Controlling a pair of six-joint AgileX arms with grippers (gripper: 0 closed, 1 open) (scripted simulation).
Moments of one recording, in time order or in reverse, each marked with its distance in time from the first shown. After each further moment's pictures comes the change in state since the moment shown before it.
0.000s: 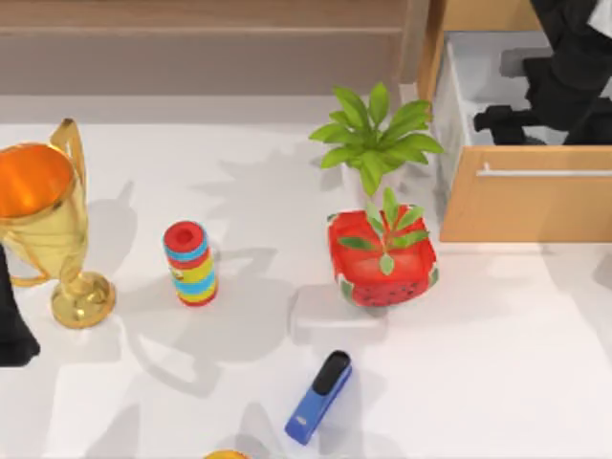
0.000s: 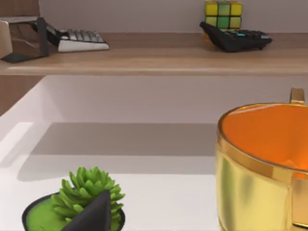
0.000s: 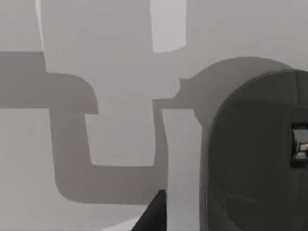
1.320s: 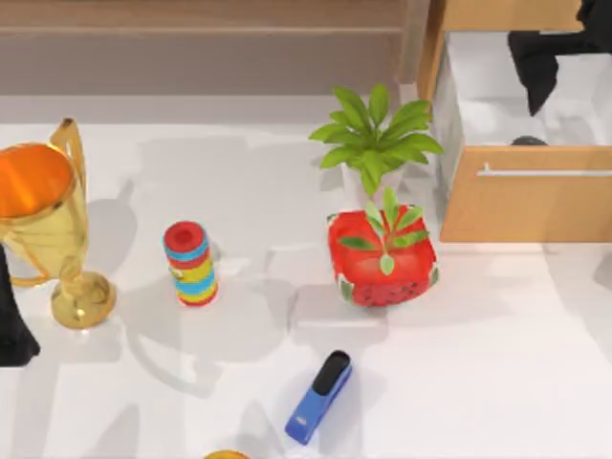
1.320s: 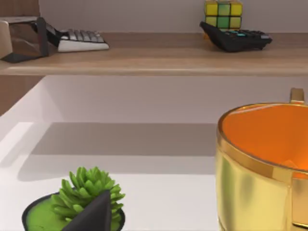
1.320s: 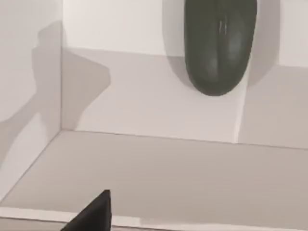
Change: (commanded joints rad) left arm 0.000 0.000 0.000 0.000 0.000 0.000; right arm 0.018 -0.235 0.113 -0.343 -0.001 0.019
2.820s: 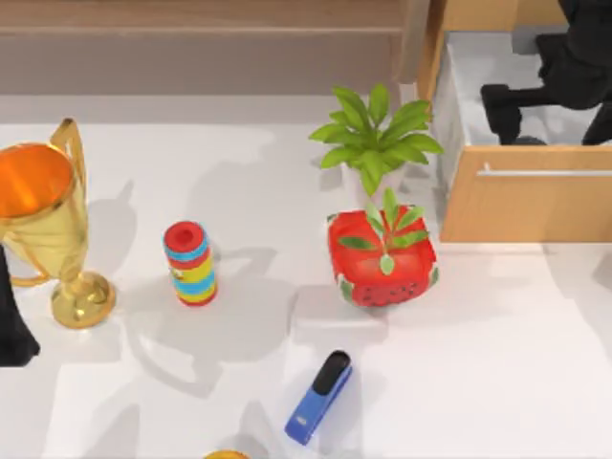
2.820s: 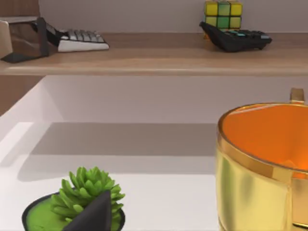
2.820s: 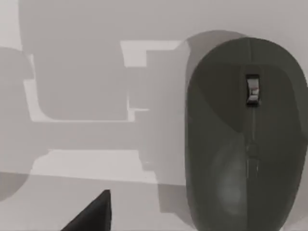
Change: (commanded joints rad) left arm 0.000 0.000 0.000 0.000 0.000 0.000; right arm -0.017 0.180 -0.071 0.254 0.000 -0.012
